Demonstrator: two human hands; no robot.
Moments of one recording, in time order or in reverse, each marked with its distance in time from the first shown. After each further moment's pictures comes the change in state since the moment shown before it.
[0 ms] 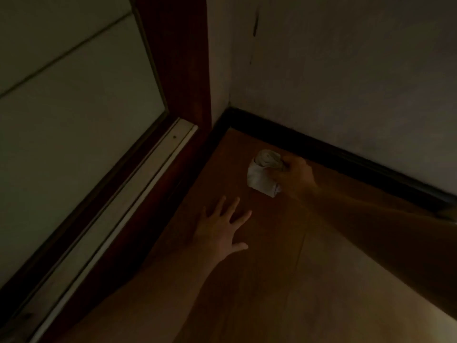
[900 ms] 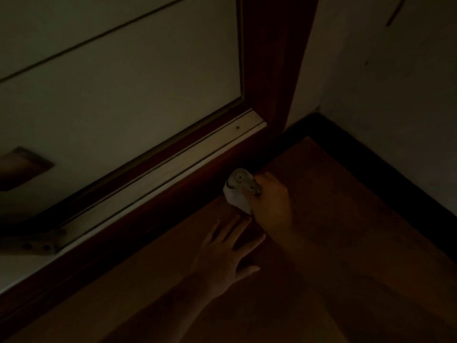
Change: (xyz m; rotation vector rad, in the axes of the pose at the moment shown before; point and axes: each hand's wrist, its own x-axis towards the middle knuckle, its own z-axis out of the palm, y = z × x) left_hand -0.031 0.013 0.062 -0.171 0.413 -0.345; right_hand 0.017 -0.020 0.139 -0.087 -0.227 -0.571
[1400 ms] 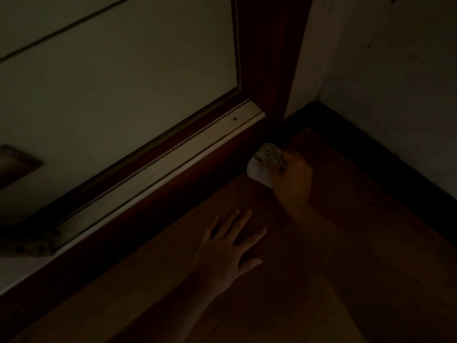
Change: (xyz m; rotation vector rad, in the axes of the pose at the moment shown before) left_hand -0.001 0.003 0.008 0.000 -0.023 -0.046; right_hand 0.032 0.025 -0.017 -0.047 0.203 0.143
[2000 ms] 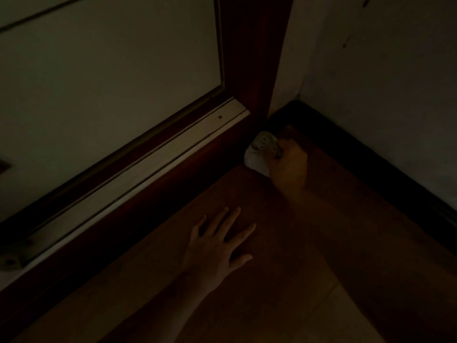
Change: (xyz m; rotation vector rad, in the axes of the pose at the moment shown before) left_hand 0.003 0.000 -0.002 0.002 0.021 0.002; right_hand 0.026 0.014 -0.009 -0.012 0.029 0.042
